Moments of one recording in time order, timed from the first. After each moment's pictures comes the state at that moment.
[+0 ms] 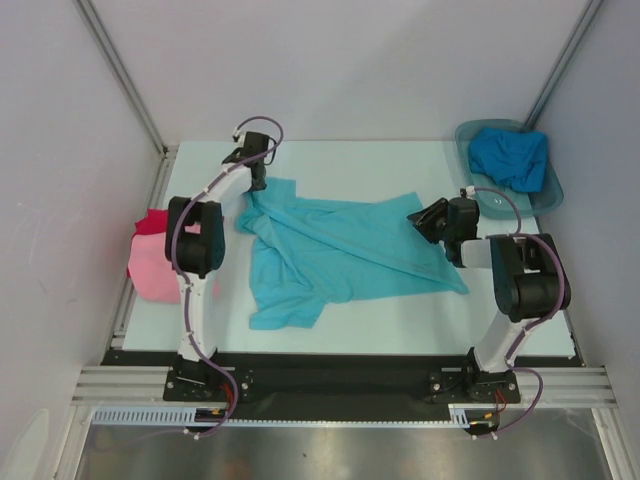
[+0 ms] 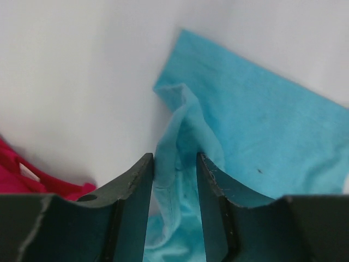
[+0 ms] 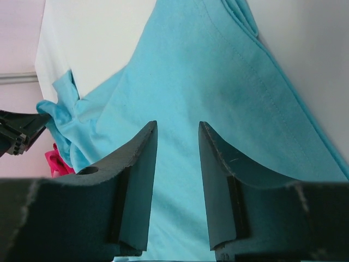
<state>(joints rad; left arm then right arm) -0.20 2.26 1.85 -0.50 -0.46 -0.28 0.09 1.77 0.75 0.51 -0.18 0.93</state>
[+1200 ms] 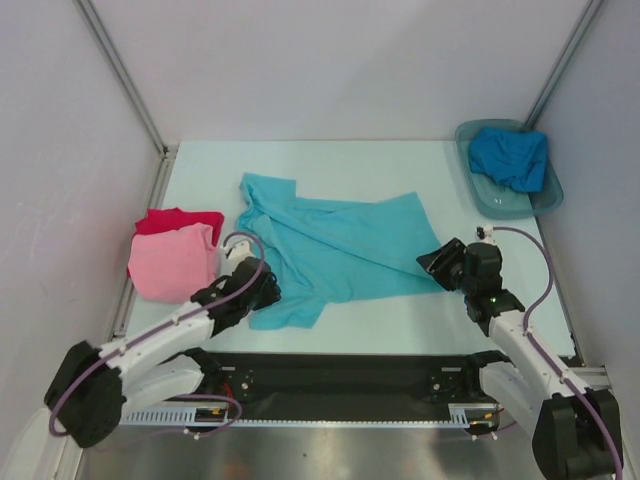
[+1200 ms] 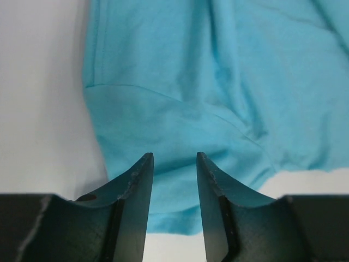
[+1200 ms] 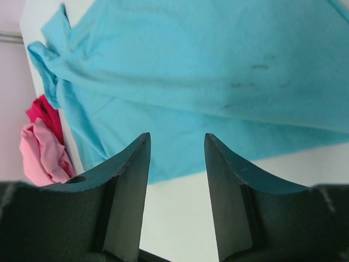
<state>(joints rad) -0.66 1.07 0.49 -0.33 -0.32 -0.88 0.16 0.88 0.40 -0.05 -0.11 0.88</state>
